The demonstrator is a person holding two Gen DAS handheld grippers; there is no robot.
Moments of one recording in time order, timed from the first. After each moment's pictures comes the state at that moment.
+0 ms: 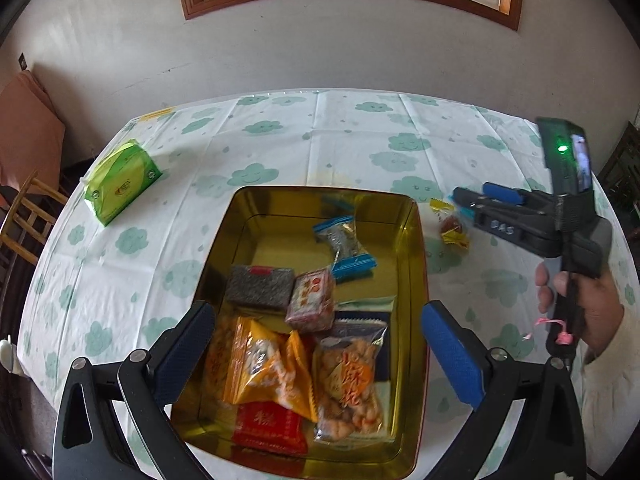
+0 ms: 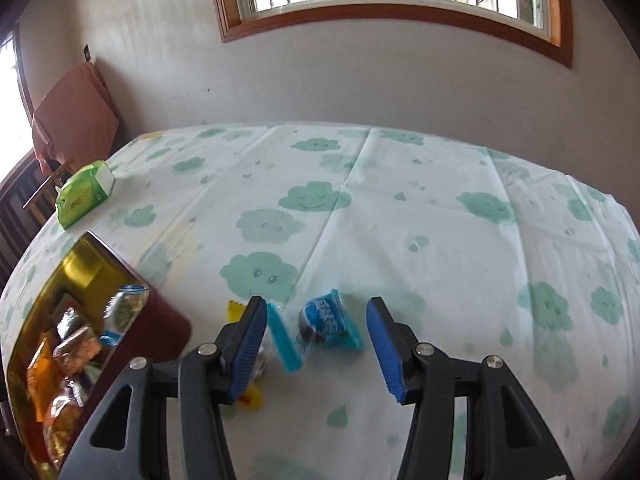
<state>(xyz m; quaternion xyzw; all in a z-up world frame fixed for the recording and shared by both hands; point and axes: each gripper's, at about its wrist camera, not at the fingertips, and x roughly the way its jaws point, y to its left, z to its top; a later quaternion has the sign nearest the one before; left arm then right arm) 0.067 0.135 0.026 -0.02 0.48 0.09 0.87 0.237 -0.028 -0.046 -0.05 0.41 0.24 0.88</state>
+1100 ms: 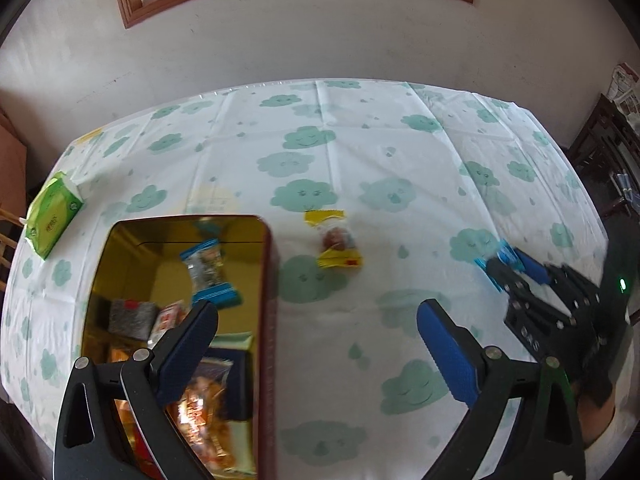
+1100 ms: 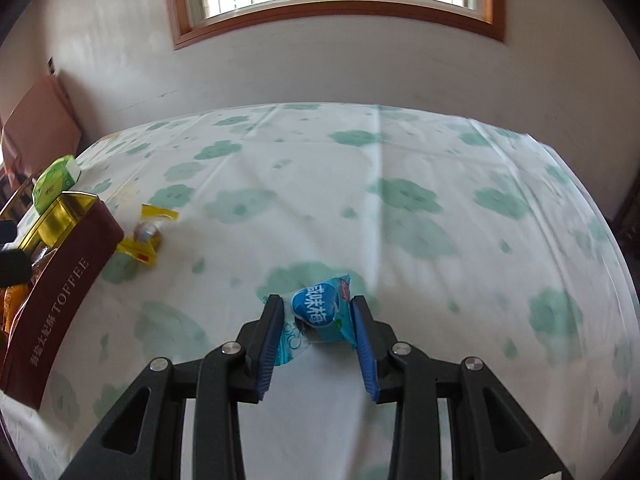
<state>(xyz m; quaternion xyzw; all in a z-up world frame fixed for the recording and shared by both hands) 0.127 0.032 0.014 -0.01 0.50 0.02 0.86 0.168 -0.159 -0.059 -0.03 0.41 0.15 0.90</state>
